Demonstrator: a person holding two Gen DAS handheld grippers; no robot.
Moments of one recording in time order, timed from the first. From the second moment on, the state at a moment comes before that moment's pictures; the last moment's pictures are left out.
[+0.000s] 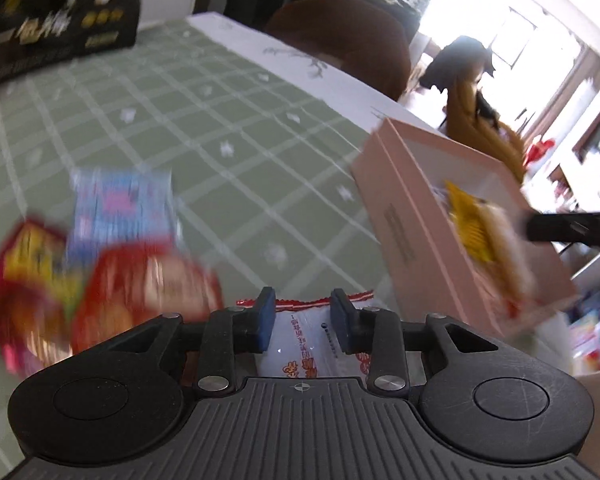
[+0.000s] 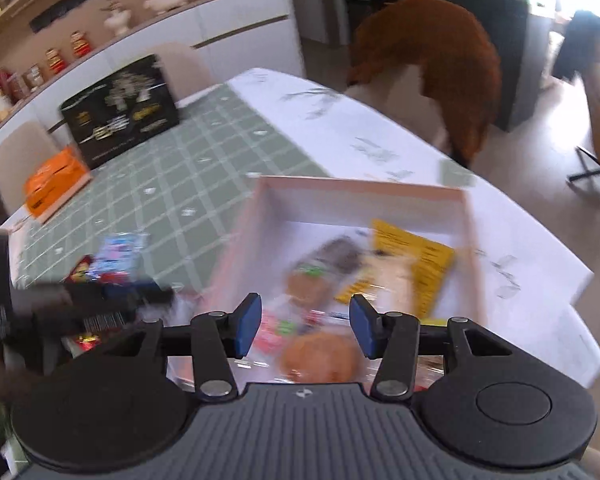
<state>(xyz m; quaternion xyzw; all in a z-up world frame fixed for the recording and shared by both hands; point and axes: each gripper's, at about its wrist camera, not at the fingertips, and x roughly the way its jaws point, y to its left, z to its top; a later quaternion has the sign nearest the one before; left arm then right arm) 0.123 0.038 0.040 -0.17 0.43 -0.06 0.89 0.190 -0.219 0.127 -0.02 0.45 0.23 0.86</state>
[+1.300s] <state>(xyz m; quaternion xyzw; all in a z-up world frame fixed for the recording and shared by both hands) 0.061 0.044 0.043 -0.16 0.43 0.01 0.89 0.073 -0.154 0.057 -0.15 0.45 0.31 0.83</state>
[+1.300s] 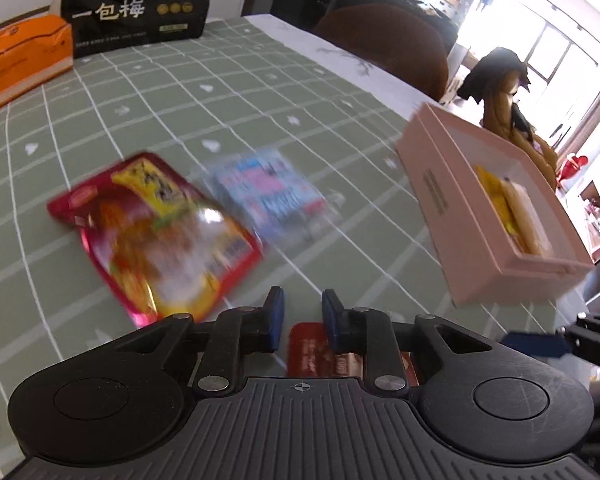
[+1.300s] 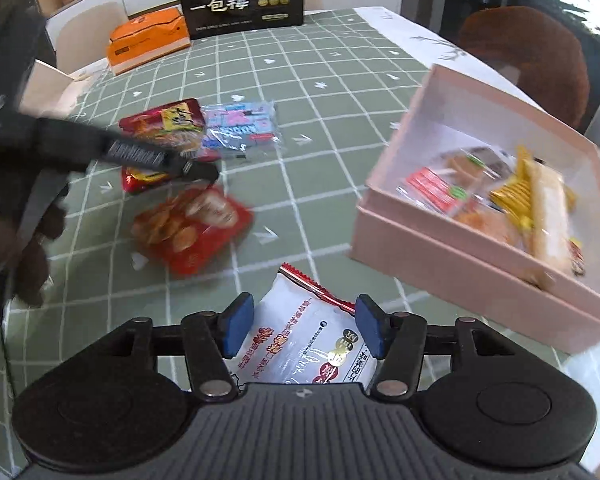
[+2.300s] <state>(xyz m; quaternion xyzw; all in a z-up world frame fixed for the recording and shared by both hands) 0.004 -0.040 0.059 -0.09 0.43 0.02 0.90 0.046 -0.240 0.054 -0.10 0.48 0.26 0.83</state>
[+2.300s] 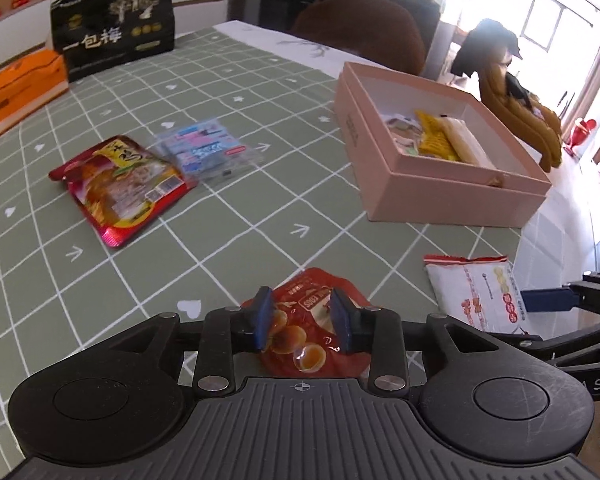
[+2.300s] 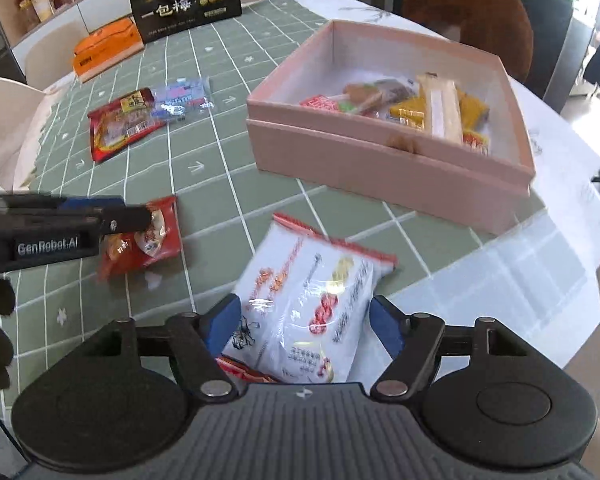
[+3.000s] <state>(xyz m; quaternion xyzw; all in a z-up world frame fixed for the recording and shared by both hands) 0.004 -0.032 0.055 -0.09 0.44 0.04 0.89 0.066 -0.211 0.034 -0.10 0.46 0.20 0.86</state>
